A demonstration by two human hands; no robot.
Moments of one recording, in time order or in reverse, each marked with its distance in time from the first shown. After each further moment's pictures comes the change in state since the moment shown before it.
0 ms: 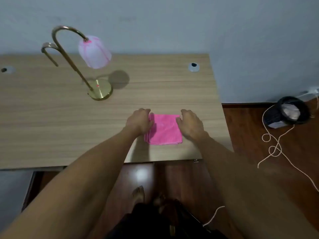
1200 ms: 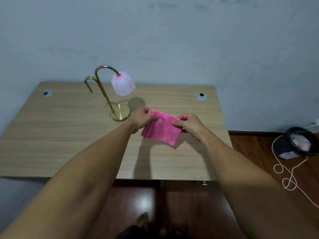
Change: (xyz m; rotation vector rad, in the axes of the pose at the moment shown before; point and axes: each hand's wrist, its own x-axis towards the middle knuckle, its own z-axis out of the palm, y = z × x) left_hand -0.008 -0.016 -0.114 -0.756 0.061 -0.094; right_hand 0.013 -0.079 -0.081 0.904 -0.222 0.070
